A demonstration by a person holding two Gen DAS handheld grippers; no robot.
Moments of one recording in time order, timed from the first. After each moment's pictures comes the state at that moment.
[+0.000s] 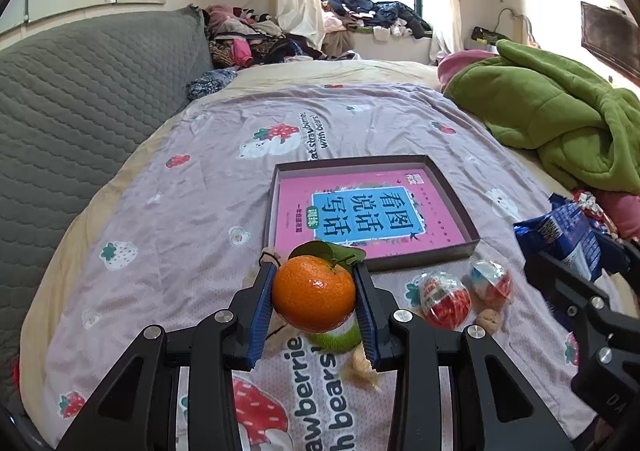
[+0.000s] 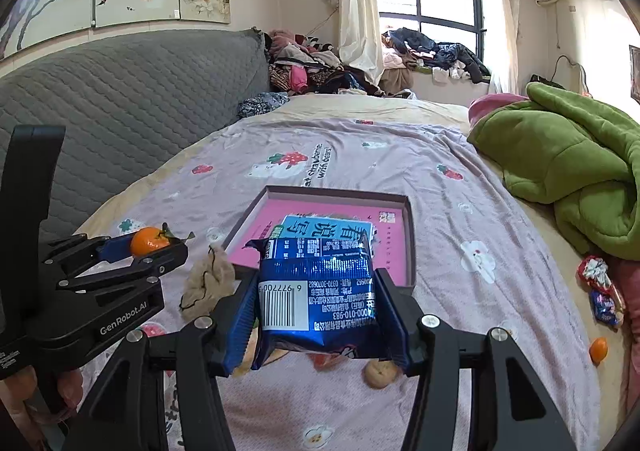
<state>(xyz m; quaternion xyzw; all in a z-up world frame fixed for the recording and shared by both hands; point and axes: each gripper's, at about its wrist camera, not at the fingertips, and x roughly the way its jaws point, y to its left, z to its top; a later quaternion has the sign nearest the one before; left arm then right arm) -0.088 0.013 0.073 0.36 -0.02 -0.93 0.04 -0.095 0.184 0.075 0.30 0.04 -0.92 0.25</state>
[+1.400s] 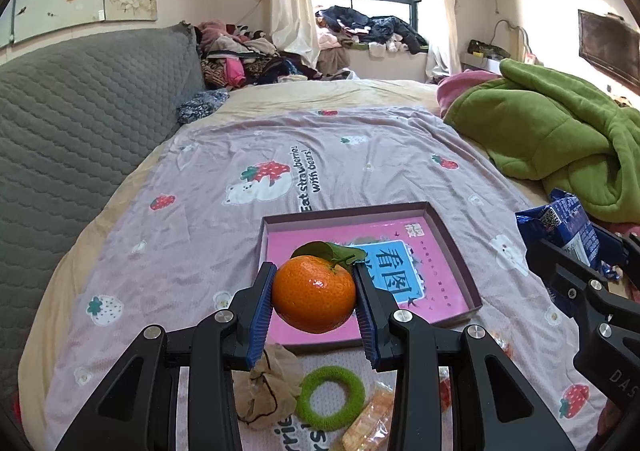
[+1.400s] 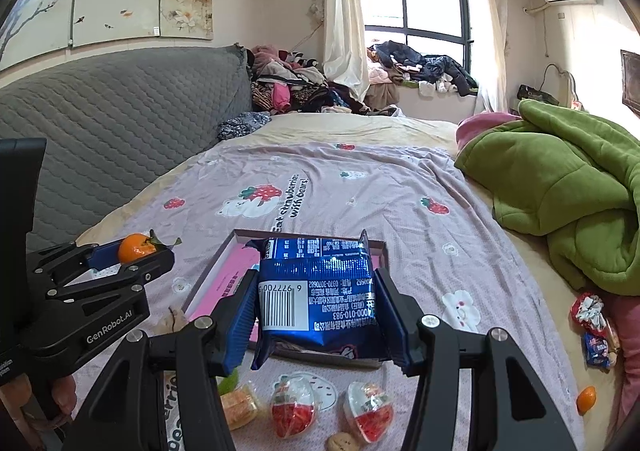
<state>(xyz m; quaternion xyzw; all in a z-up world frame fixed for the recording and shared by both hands) -0.168 0.021 0.101 0.33 -0.02 -0.94 0.04 -0.177 0.183 0.100 0.28 0.03 -0.93 0.24</state>
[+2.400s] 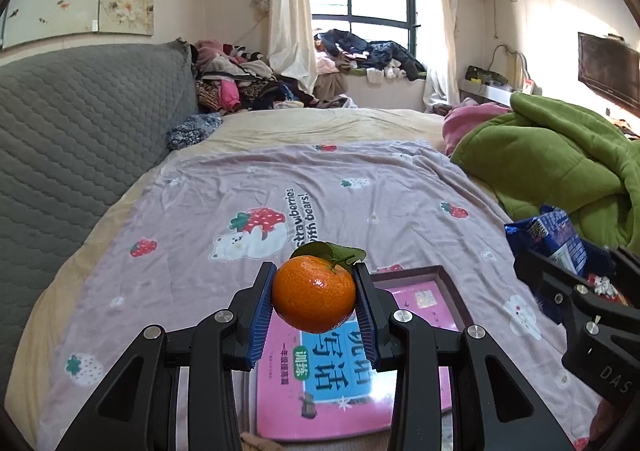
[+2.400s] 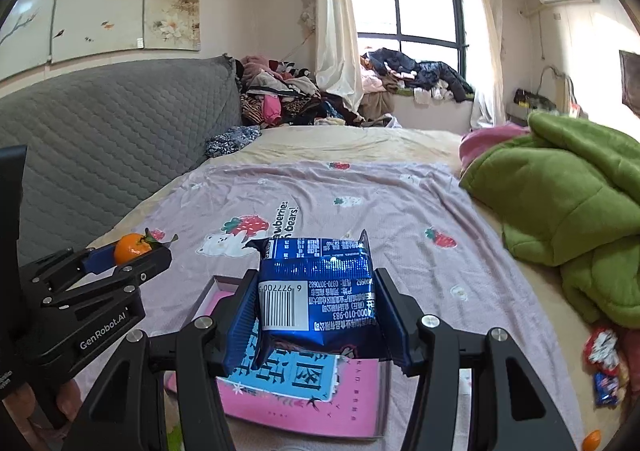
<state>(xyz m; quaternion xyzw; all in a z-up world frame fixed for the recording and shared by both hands) -0.266 0.001 0.110 0.29 -0.01 -0.96 0.02 -0.267 0.149 0.107 0.27 0.01 -0.93 0.24</state>
